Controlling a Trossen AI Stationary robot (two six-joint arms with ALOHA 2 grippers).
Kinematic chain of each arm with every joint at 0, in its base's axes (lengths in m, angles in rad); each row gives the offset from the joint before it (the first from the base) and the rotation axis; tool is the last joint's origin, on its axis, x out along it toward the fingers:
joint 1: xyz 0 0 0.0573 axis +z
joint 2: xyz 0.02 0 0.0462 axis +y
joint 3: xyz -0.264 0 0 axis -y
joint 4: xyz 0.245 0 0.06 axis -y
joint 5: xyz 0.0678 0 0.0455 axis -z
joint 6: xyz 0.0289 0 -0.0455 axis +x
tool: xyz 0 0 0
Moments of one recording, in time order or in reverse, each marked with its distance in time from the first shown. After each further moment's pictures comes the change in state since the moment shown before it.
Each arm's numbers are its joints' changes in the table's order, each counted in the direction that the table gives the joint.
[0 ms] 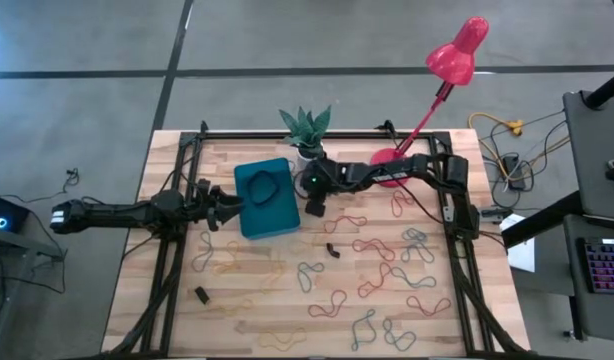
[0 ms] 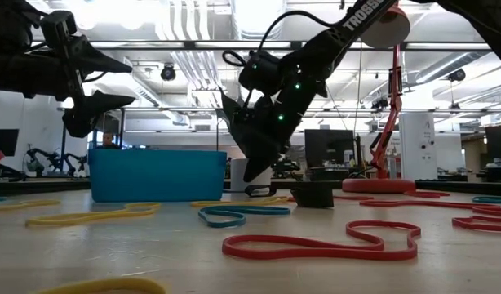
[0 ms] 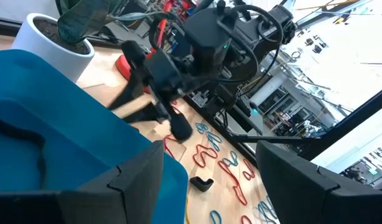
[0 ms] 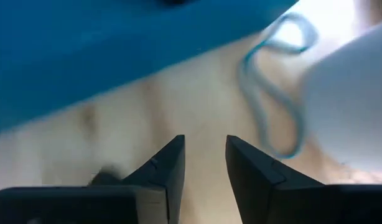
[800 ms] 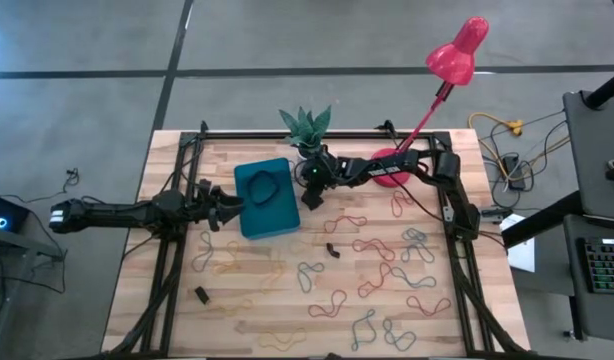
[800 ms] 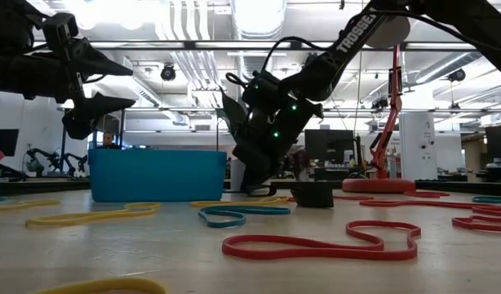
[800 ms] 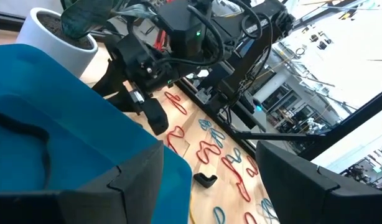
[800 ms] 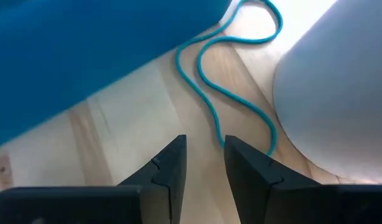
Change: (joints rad) left arm 0.000 0.021 0.000 0.001 0.000 -0.002; right arm -0.084 0.084 -0.008 0.124 -0.055 0.079
